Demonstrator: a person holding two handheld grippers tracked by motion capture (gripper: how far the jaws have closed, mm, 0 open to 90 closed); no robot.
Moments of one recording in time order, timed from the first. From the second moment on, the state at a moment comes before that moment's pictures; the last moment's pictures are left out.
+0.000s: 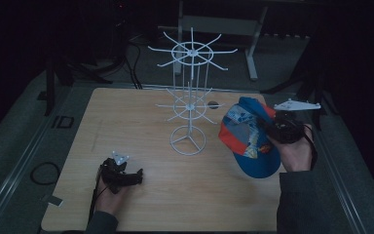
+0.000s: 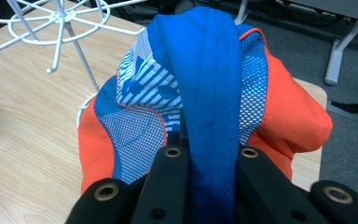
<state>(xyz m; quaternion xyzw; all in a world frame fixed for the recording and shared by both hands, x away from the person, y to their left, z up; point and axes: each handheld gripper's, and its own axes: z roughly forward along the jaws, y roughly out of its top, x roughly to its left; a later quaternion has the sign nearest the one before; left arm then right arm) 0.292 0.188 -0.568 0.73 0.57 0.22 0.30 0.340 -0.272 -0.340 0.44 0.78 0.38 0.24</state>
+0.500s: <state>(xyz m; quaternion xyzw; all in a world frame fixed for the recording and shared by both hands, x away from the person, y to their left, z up) 0.292 0.188 -0.568 0.73 0.57 0.22 0.30 0.335 -0.281 -0.321 0.44 0.77 0.39 0.26</state>
